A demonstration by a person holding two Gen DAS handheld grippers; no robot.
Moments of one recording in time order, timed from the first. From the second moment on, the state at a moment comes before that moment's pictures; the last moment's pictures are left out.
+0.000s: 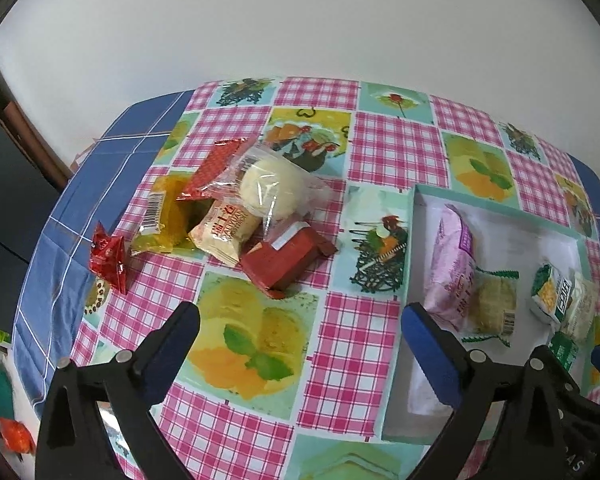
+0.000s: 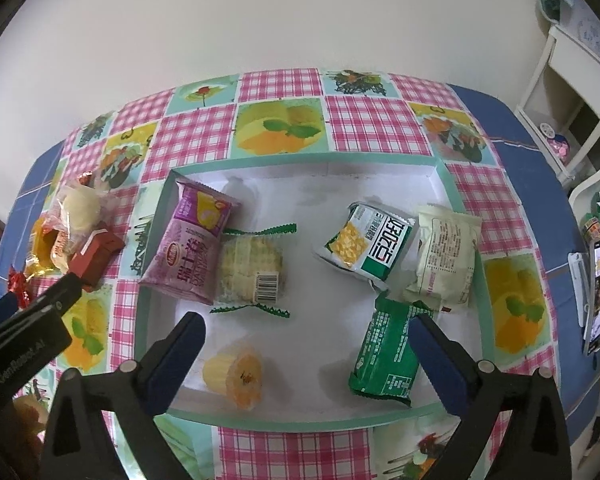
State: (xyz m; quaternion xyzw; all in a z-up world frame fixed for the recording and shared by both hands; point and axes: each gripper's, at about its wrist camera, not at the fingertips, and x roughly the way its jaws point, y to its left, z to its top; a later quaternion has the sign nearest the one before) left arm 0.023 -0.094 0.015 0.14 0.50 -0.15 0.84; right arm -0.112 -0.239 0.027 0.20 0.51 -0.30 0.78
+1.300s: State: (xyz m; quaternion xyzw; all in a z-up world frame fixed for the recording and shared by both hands) left arm 0.088 -0.022 0.026 0.10 0.47 -0.10 0.87; right arm -0.054 -0.189 0.021 0.27 0.46 -0.24 0.82
